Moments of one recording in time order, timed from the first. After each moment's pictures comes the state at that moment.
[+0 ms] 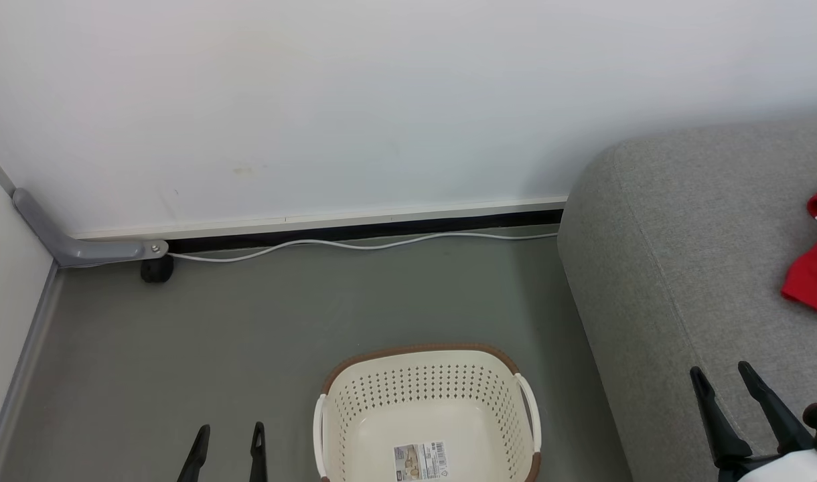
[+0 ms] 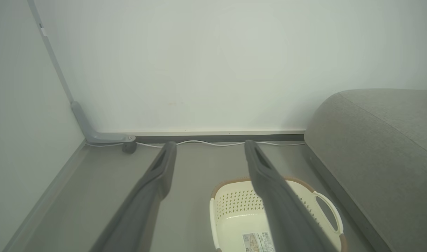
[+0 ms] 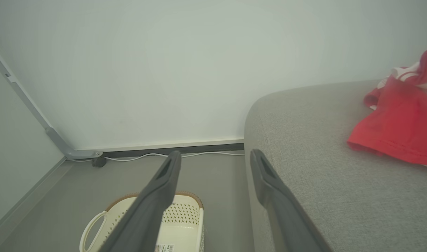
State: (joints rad) left arm 0.24 0.05 -0.13 0.10 -0.19 0.11 -0.26; right arm 0.03 -0.35 0.20 0.26 0.52 0.13 -0.26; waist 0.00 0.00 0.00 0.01
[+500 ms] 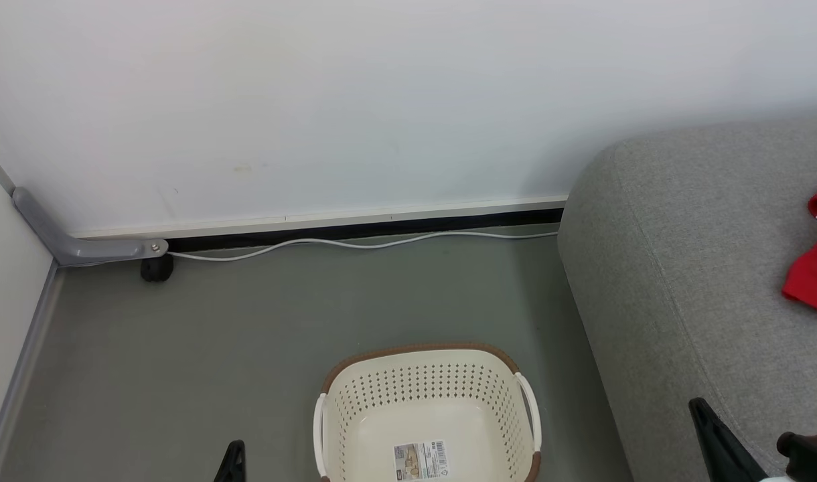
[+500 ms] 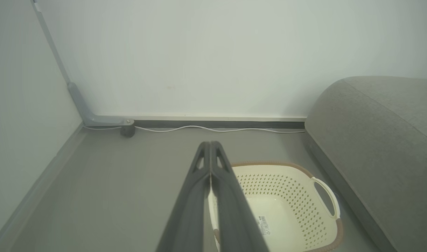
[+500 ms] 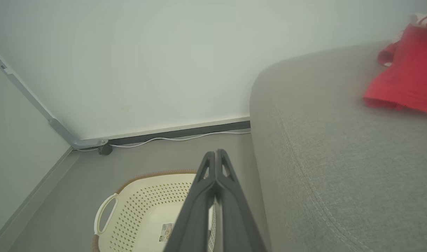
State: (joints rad) left arm 0.24 0.04 -0.13 0.16 -0.20 0.11 -0.26; right arm 0.06 -0.30 0.22 0.31 0.53 0.13 -0.26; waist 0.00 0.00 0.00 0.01
